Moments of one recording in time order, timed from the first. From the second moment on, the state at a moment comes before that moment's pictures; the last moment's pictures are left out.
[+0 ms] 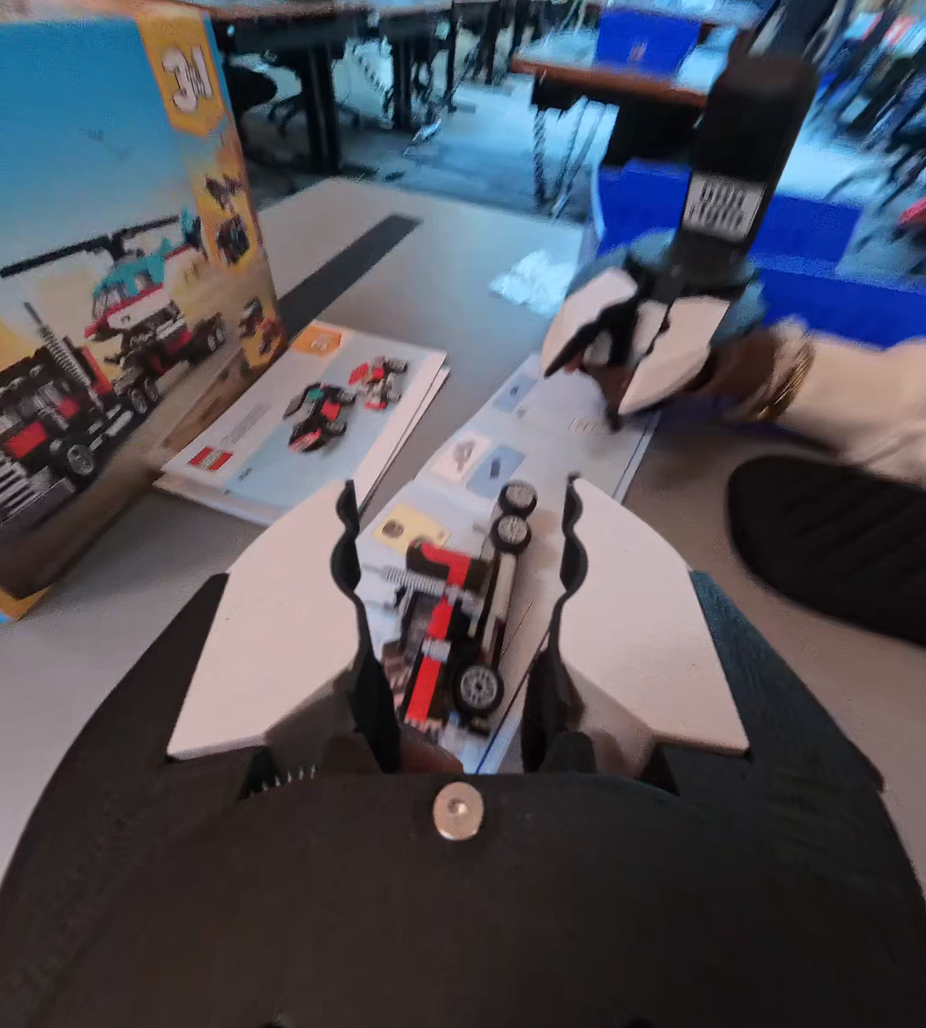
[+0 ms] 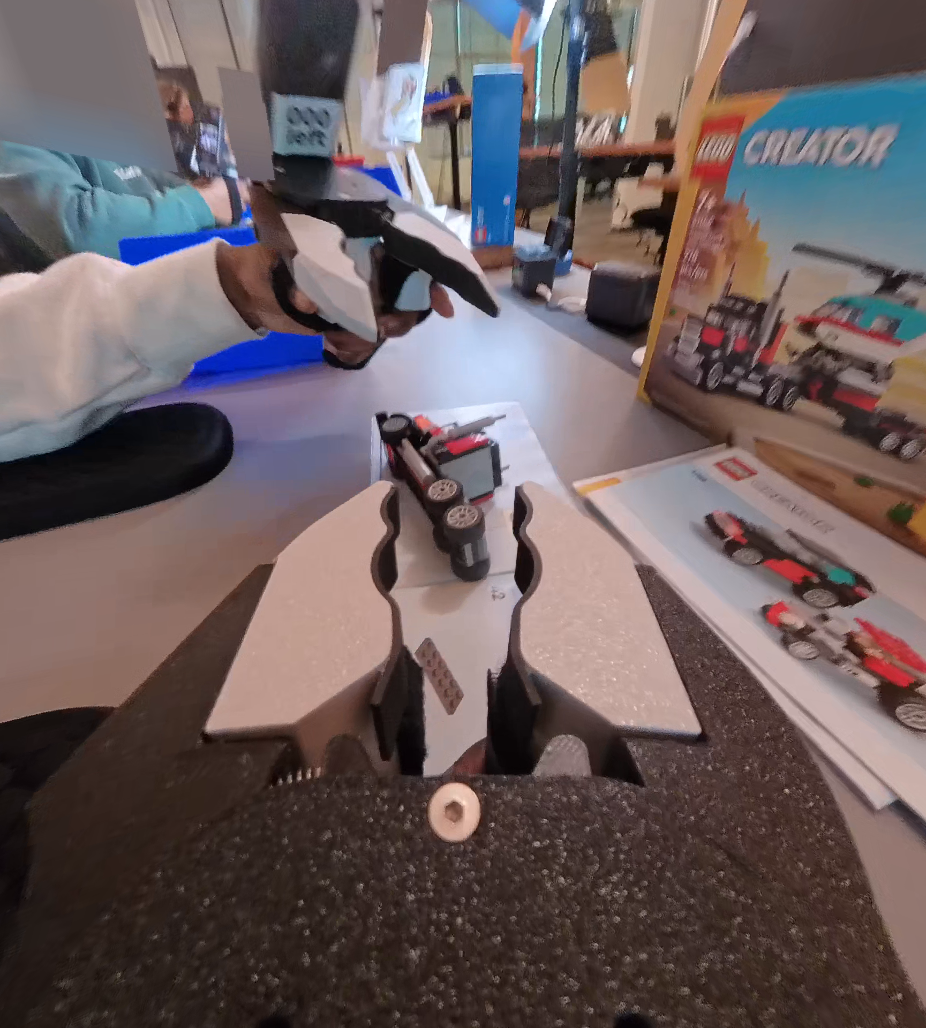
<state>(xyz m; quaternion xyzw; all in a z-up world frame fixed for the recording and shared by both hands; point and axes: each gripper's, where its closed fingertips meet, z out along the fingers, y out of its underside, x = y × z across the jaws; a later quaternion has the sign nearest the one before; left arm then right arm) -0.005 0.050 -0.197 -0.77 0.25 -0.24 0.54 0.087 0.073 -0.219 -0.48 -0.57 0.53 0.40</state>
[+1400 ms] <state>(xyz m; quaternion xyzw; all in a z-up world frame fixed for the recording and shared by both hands) 0.004 -0.016 -0.274 -0.74 0.42 -0.05 0.52 0.074 -0.003 -0.283 -0.37 -0.80 0.35 0.31</state>
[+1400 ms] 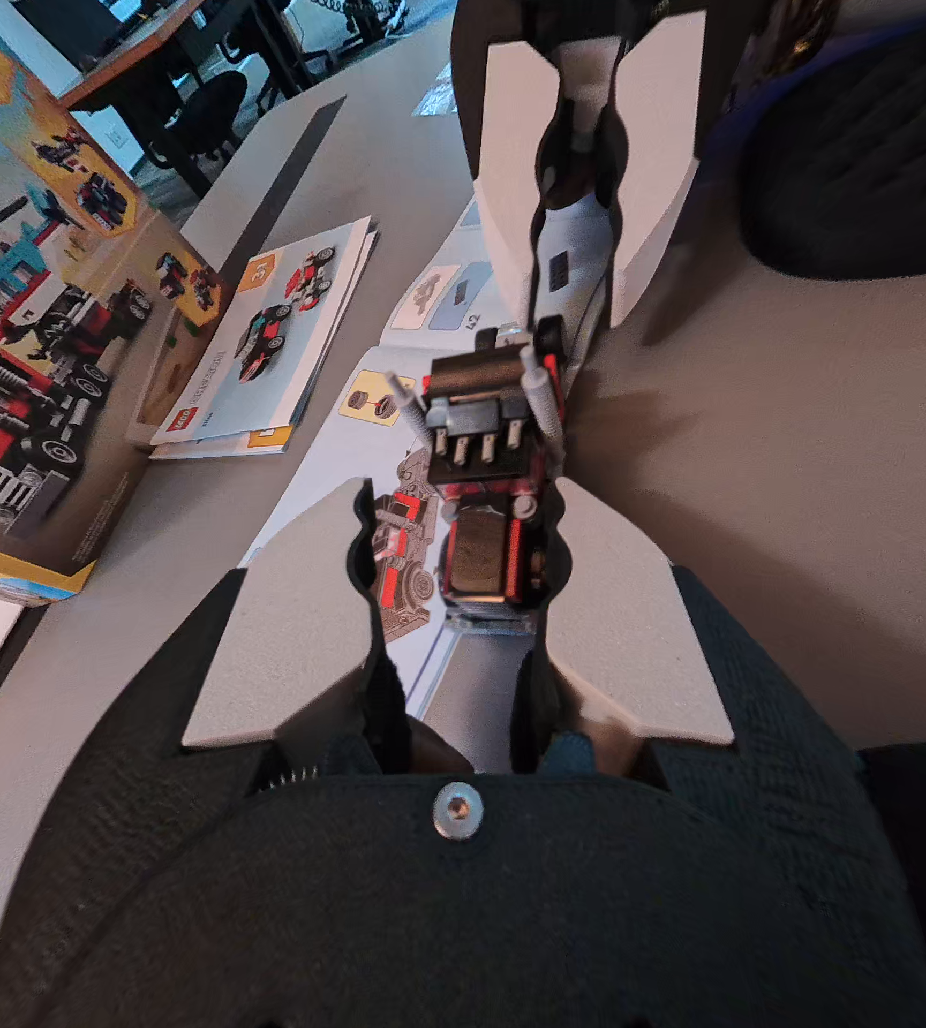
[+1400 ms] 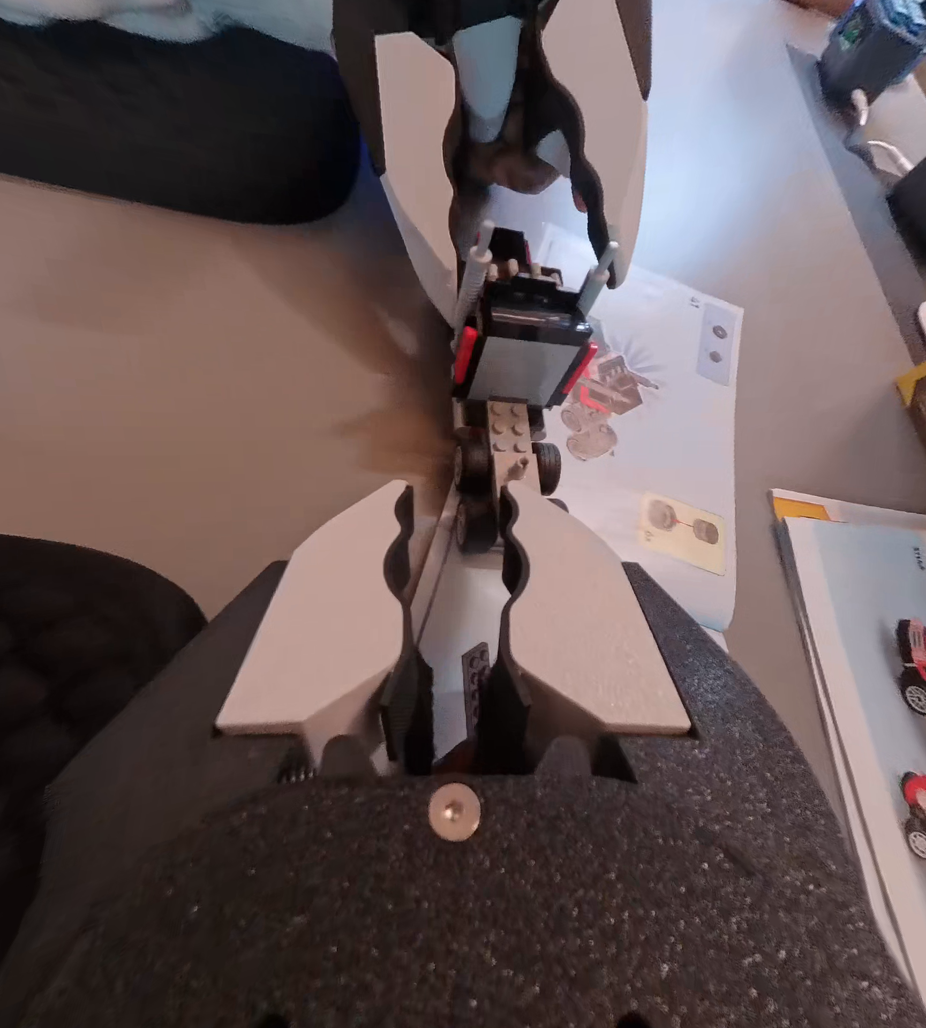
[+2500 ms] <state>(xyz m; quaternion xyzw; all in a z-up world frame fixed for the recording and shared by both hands) -0.068 -0.023 -0.209 -0.68 0.18 -0.19 0.68 0.015 -0.020 -0.272 -0.40 -0.84 0.31 0.18</state>
